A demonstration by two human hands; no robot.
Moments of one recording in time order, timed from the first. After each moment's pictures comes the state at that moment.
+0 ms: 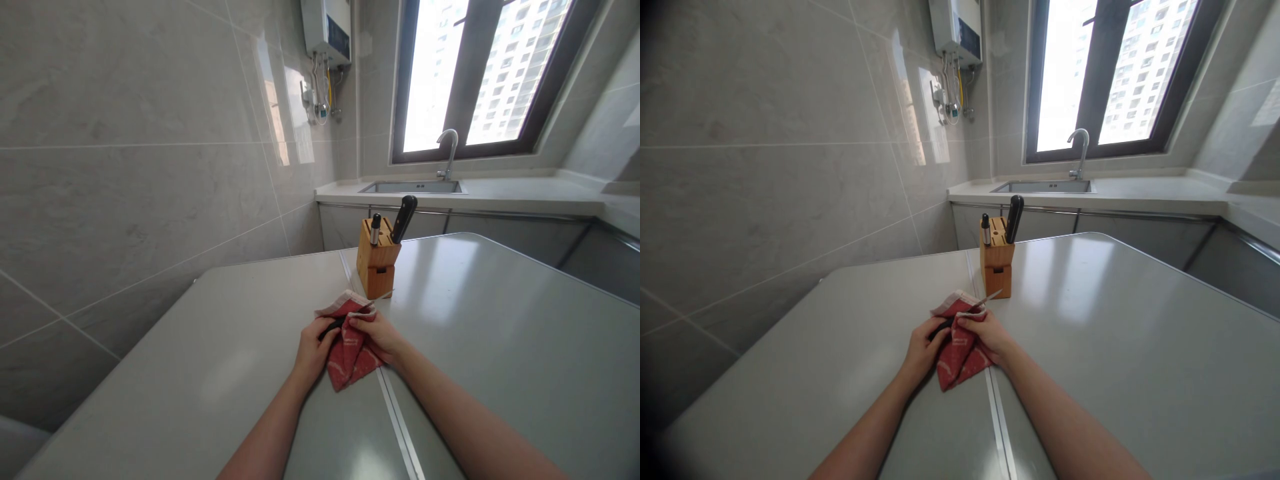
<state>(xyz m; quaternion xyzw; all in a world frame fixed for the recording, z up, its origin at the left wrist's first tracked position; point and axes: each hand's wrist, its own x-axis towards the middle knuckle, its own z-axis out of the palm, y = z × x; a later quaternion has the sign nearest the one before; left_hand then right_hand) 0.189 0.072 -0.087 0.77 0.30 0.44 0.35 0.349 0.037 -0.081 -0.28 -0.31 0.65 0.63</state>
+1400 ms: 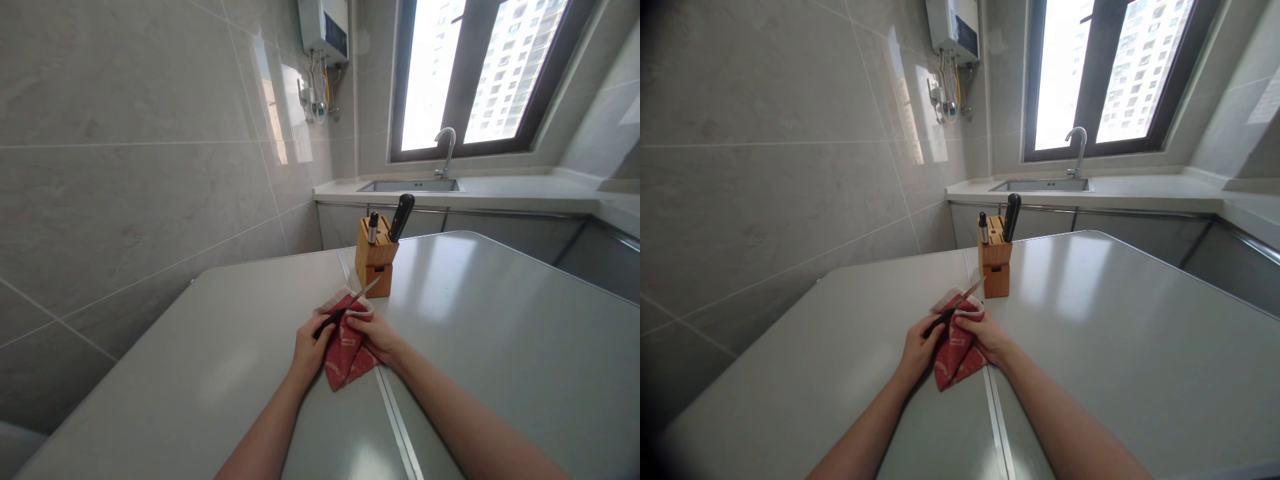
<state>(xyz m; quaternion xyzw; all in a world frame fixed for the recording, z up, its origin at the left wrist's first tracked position) 0.188 0.075 -0.090 0.76 0.32 0.45 0.34 0.348 0.037 -0.083 -0.25 -0.32 0.66 0.63</state>
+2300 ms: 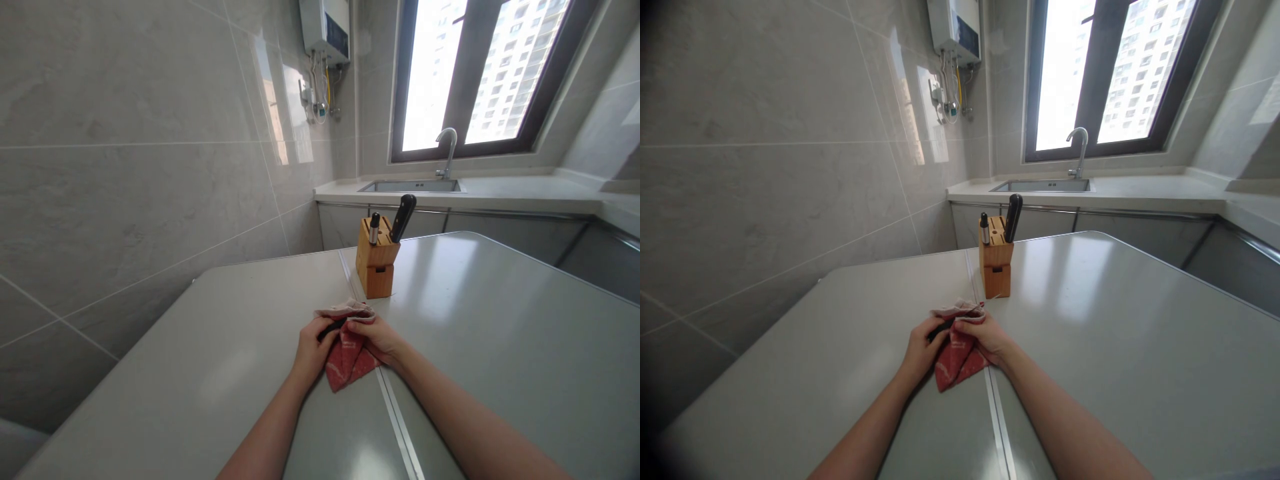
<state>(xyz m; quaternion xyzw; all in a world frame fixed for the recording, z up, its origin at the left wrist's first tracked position) 0.189 0.074 -0.090 0.78 0.31 0.44 0.32 0.349 0.035 -0.080 -0.24 -0.35 0.66 0.62</state>
